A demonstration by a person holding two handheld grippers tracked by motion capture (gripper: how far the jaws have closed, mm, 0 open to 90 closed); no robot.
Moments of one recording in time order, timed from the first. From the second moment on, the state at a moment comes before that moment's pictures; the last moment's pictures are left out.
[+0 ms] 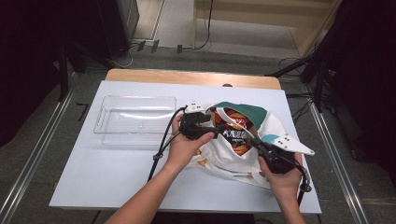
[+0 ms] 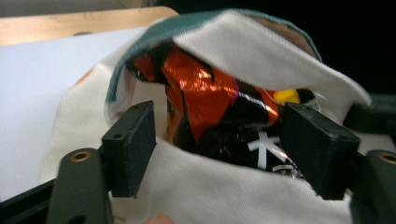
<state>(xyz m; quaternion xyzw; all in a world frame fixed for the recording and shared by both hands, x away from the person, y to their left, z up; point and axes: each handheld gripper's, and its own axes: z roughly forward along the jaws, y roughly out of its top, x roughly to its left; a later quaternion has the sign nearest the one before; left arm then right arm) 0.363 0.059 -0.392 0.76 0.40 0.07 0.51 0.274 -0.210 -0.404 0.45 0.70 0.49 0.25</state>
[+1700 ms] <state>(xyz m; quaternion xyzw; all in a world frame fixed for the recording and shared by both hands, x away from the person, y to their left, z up) 0.322 0.071 -0.396 0.79 0.19 0.08 0.58 0.374 -0.263 -0.462 0.61 0.67 0.39 0.15</state>
